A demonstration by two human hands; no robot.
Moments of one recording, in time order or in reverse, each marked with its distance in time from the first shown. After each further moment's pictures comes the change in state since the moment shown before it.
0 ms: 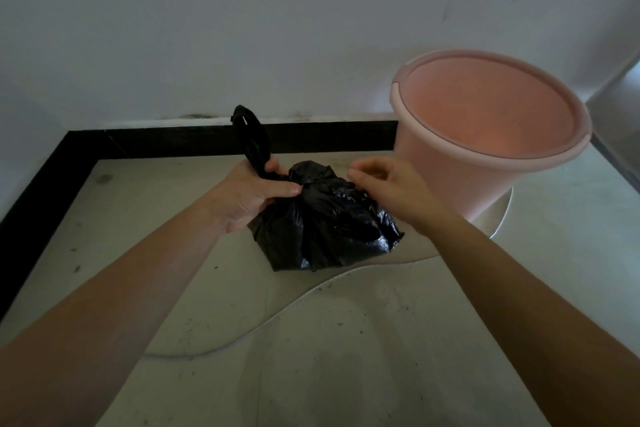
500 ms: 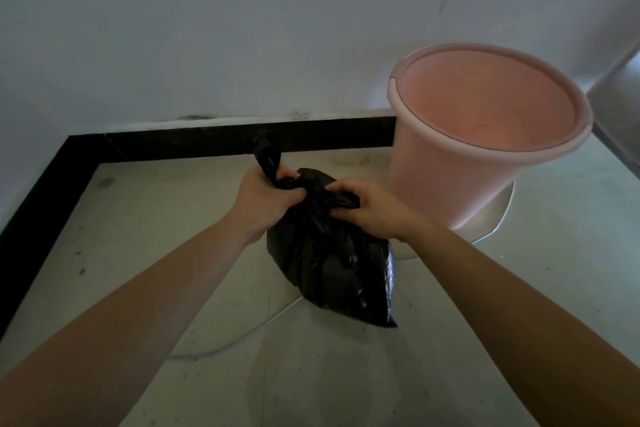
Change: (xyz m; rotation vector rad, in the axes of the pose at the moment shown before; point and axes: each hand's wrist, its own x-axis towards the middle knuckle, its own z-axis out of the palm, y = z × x) left_hand -0.001 -0.021 0.023 0.398 0.288 0.207; right_hand 0.013 0.030 0.025 -0.176 -0.264 -0.160
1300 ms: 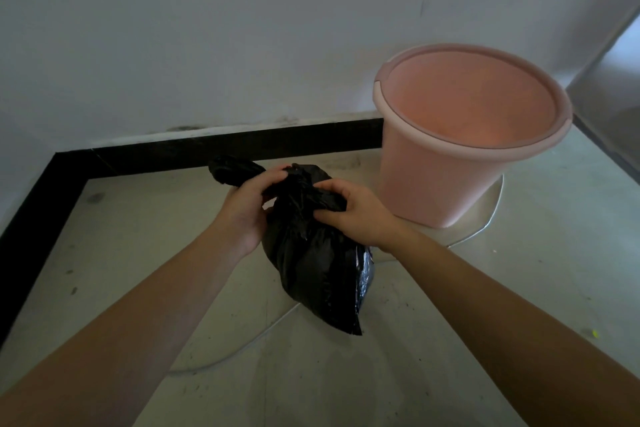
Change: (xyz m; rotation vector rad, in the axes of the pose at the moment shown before) left_hand 0.004 0.007 -0.002 -0.611 -0.051 -0.399; right_hand -0.004 -0.005 0.014 0.182 0.105 0.036
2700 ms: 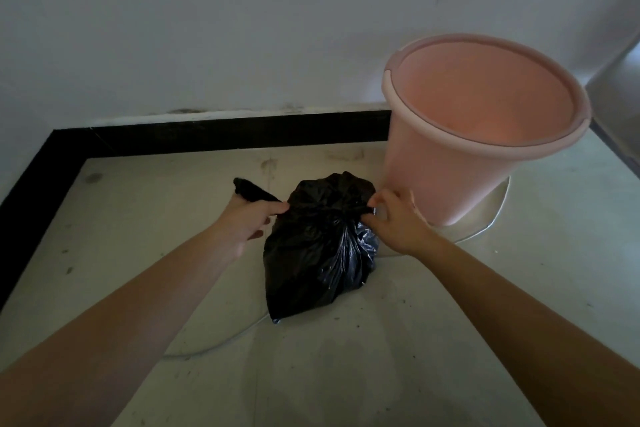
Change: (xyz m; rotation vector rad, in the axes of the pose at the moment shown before) left_hand 0.020 -0.036 -0.029 0.503 0.198 -0.153; right_hand -0.022 0.054 -0.026 -0.467 0.169 0.321
